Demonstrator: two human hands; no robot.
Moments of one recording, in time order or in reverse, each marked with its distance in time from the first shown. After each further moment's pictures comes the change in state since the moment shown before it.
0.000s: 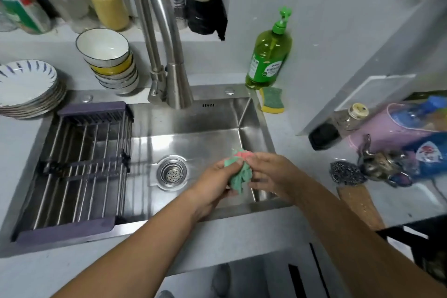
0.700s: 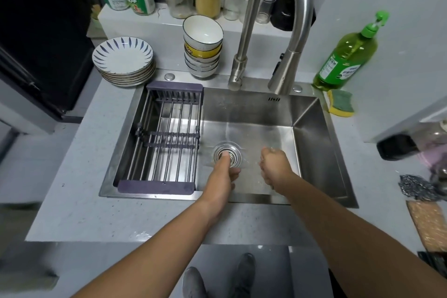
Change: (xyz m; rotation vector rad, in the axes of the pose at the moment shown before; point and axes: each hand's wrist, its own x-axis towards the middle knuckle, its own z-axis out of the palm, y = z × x) left_hand -0.083 -0.027 -0.135 -0.166 0.356 0.063; right_hand 0.069 0.041 0.169 -0.238 0.398 0.077
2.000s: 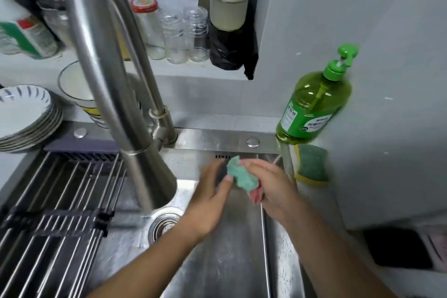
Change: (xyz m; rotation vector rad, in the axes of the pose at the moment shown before) left_hand 0.217 0.038 0.178 0.622 -0.014 0.531; right_hand 0.207 -0.091 -0.148 0.391 -0.345 -0.207
